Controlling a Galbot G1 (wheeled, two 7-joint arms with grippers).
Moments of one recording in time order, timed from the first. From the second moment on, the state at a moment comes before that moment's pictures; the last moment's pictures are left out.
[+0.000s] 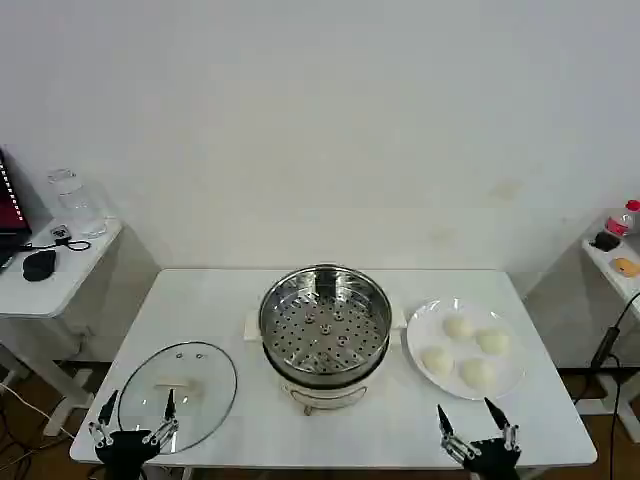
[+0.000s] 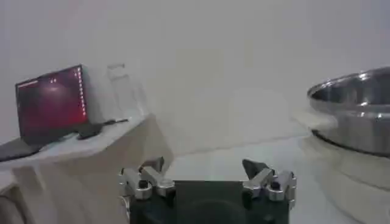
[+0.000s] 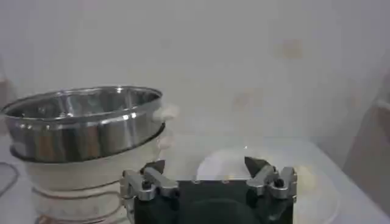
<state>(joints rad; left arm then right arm) 1.93 -1.32 -0.68 -2.24 -0.06 0.03 -0.23 -1.93 1.30 0.74 2.24 0.20 -0.04 -0.09</state>
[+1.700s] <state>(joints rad) 1.85 -1.34 -0.71 -2.28 0.09 0.15 -0.09 -0.05 0.68 -0.53 1.08 -0.24 0.12 -1.12</state>
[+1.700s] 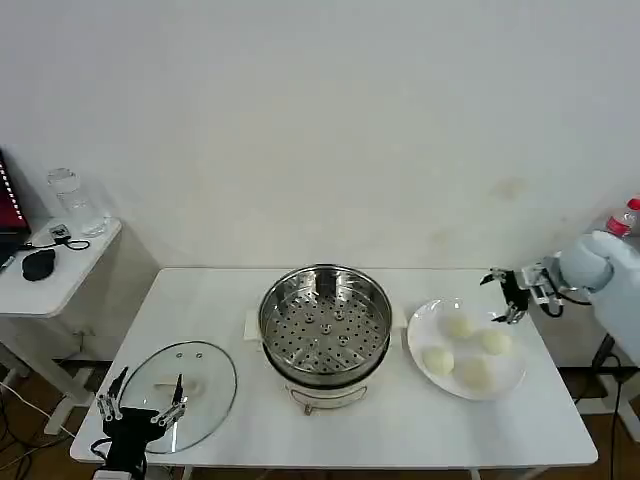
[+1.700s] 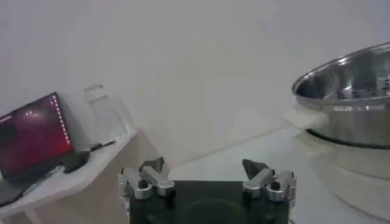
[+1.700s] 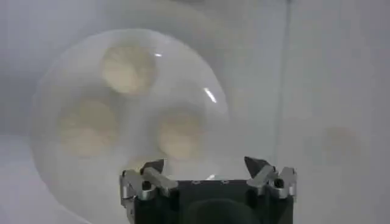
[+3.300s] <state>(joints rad) 1.86 -1.36 -0.73 -2.30 0.09 0.15 -0.09 0.00 0.91 -0.70 0.77 -0.33 0.12 -1.11</state>
